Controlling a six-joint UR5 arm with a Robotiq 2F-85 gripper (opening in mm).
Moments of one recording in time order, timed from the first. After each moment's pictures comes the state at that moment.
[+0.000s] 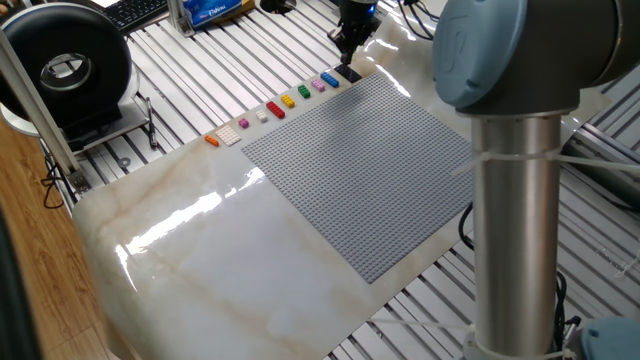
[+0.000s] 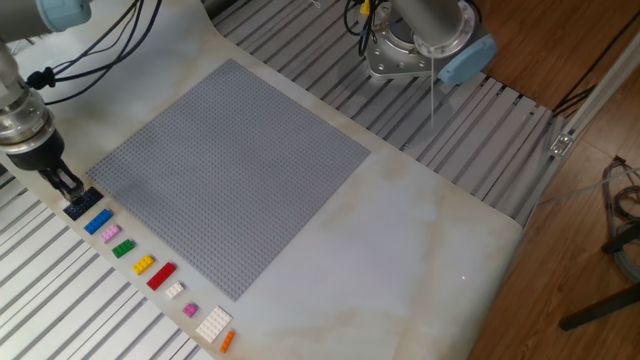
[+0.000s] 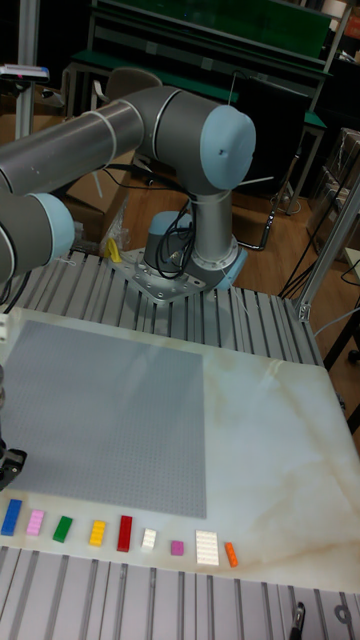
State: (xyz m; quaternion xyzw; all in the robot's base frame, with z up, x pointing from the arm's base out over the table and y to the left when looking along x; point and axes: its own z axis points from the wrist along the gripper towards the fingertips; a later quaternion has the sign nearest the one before) arm 0.735 -0.221 0.026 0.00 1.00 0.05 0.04
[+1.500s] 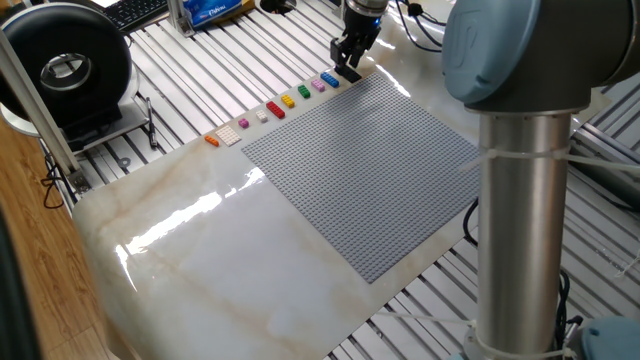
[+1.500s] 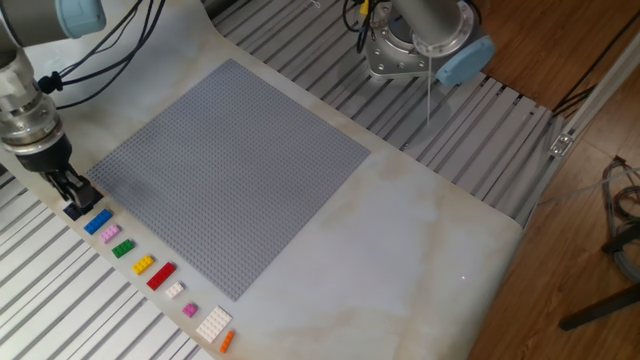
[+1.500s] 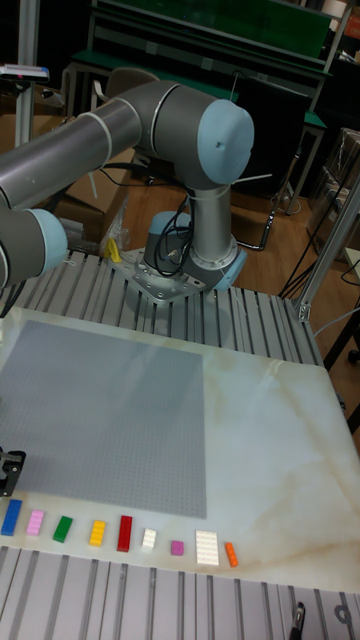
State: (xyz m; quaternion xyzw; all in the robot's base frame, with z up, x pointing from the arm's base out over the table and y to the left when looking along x) arm 0.736 -0.223 0.005 -0.02 1.00 0.06 0.07
